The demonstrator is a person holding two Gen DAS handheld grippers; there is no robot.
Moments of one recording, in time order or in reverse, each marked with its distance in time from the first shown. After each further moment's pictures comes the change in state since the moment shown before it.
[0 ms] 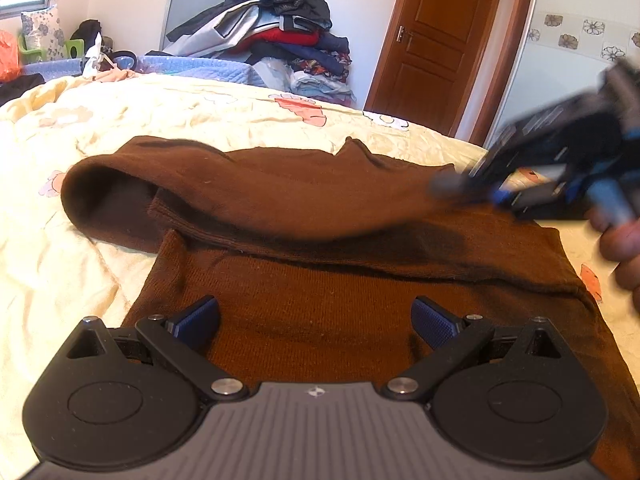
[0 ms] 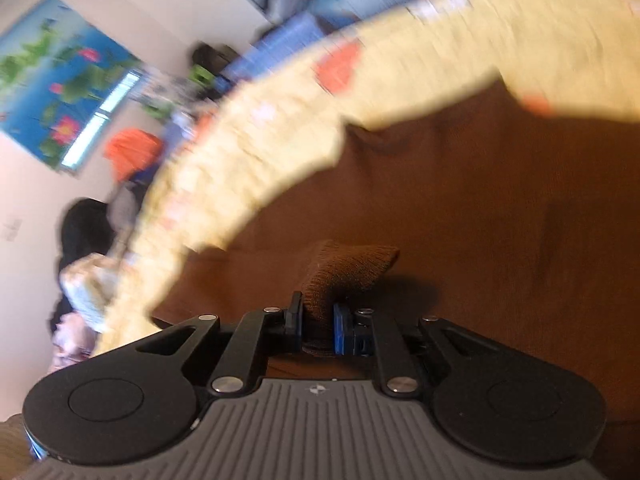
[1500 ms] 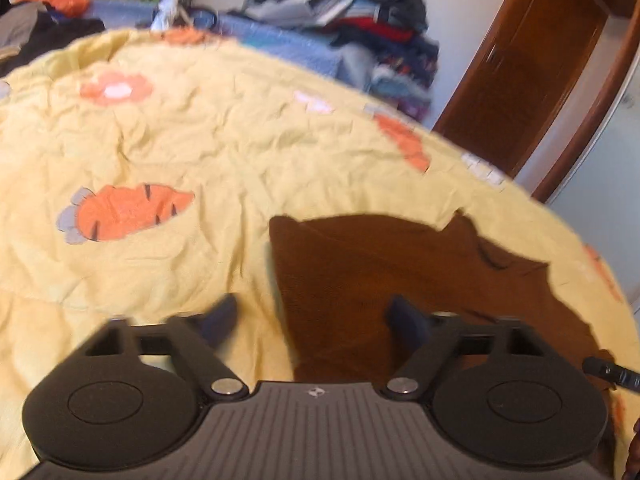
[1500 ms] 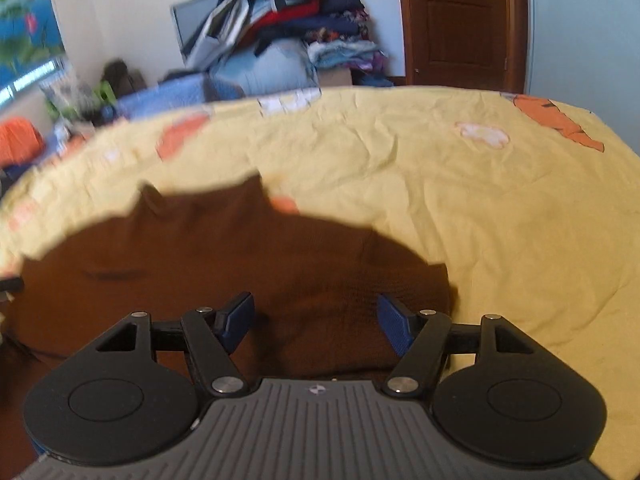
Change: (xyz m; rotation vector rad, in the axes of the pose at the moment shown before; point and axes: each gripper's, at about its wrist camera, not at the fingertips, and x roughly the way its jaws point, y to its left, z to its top) left arm 0.068 0.063 0.087 -0.244 0.077 0.134; right arm -0.047 -0.087 -0.004 -0.244 -0.207 -0.518
